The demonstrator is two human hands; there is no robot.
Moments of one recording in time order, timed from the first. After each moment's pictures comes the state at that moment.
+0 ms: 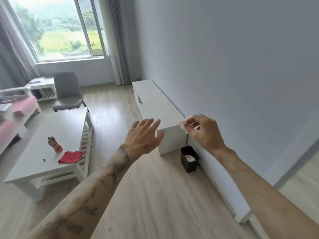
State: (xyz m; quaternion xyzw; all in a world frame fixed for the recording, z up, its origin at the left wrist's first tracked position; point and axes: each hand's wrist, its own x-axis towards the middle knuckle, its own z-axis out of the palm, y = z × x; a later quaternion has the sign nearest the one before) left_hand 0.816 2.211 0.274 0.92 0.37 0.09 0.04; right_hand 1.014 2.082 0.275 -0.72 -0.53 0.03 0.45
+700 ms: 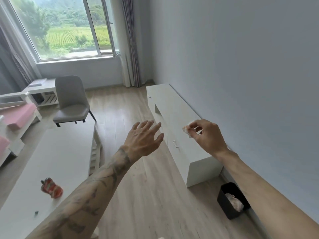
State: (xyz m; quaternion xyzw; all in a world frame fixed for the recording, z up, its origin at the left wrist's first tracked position) left_hand 0.839 2.820 0.232 0.93 0.37 0.07 0.02; right_hand 1.052 2.685 0.231 -0.73 -0.53 0.06 0.43
